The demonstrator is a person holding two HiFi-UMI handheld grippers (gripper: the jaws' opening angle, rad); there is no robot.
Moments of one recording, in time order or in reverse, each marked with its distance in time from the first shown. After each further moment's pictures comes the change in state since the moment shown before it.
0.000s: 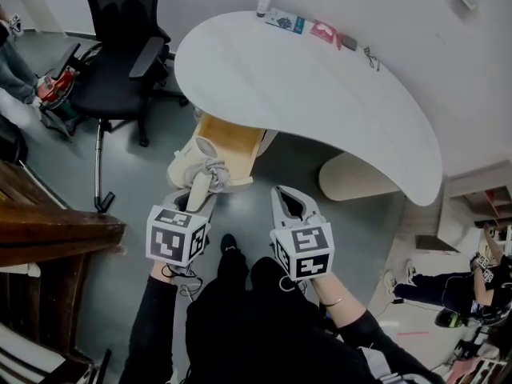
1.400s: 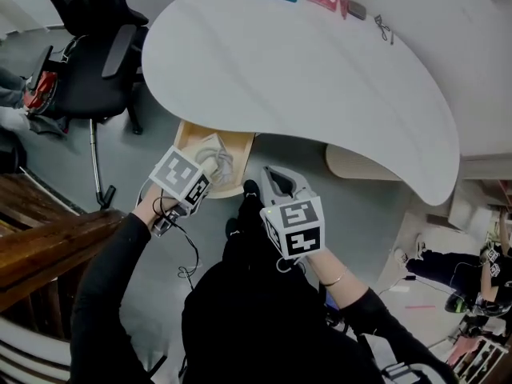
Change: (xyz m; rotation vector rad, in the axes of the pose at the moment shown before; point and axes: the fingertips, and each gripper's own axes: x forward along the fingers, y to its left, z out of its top) left arm 0.133 0.030 -0.021 0.184 0.695 -0.210; right arm 0.098 -0.055 -0.010 0.085 0.140 0.075
